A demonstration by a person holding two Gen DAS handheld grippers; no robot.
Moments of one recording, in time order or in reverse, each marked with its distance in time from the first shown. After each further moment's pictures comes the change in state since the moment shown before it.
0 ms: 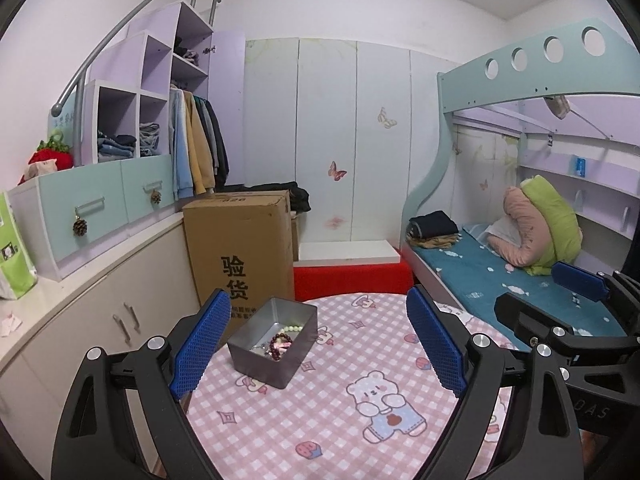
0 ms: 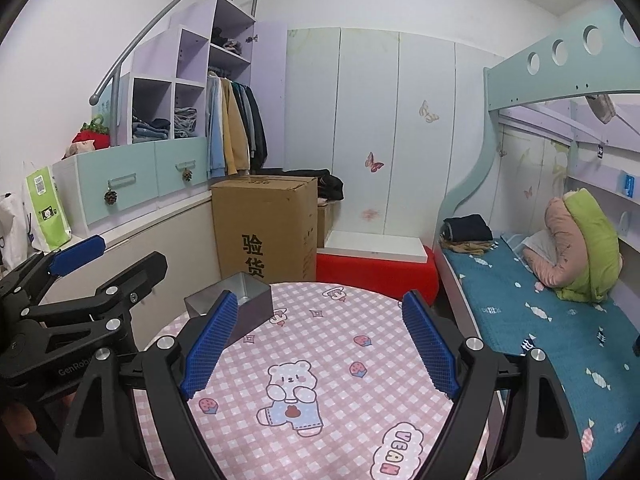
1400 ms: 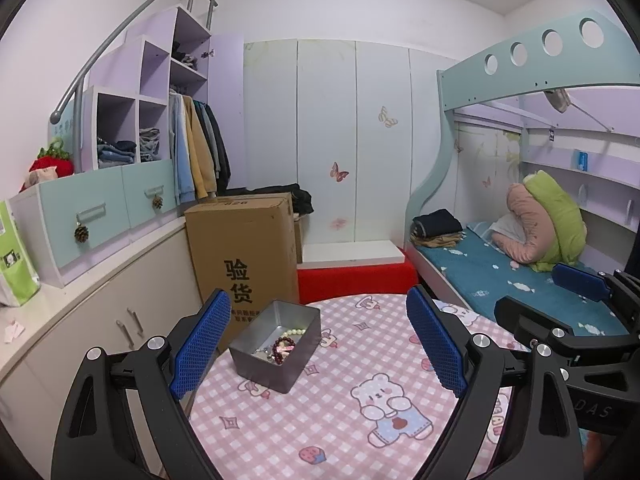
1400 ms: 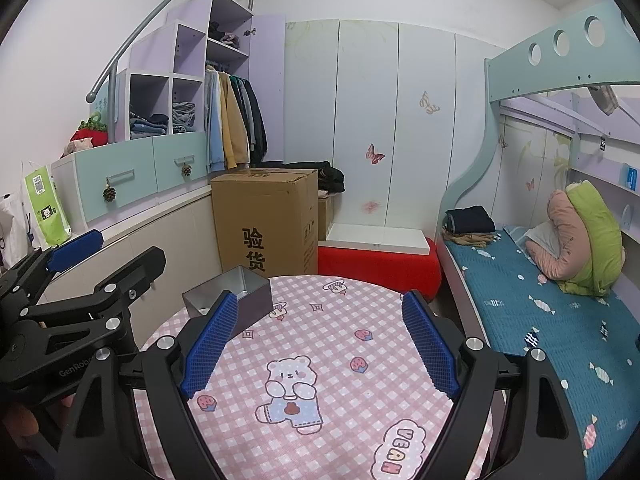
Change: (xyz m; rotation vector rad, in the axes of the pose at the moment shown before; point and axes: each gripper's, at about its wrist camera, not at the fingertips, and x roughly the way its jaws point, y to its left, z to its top) left arm 0.008 -0.003 -0.005 0.020 -0.009 0.014; right arm 0.009 0.001 -0.009 0.011 0.020 0.004
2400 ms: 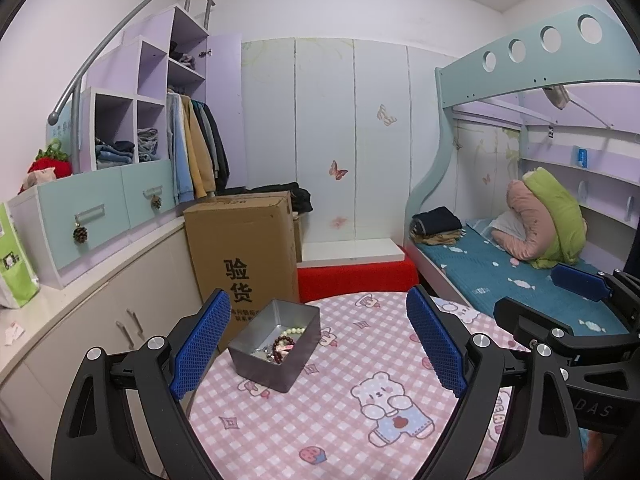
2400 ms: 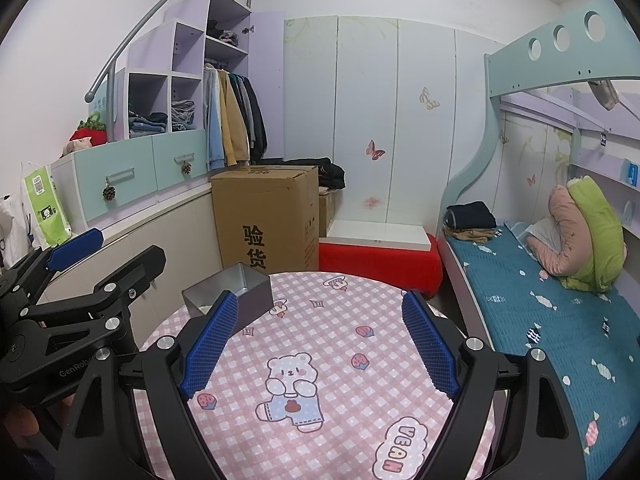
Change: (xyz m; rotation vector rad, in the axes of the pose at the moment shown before) left arm 0.002 -0.001 -0.001 0.002 0.007 -0.008; right arm 0.001 -0.002 -0.002 0.008 0.013 0.003
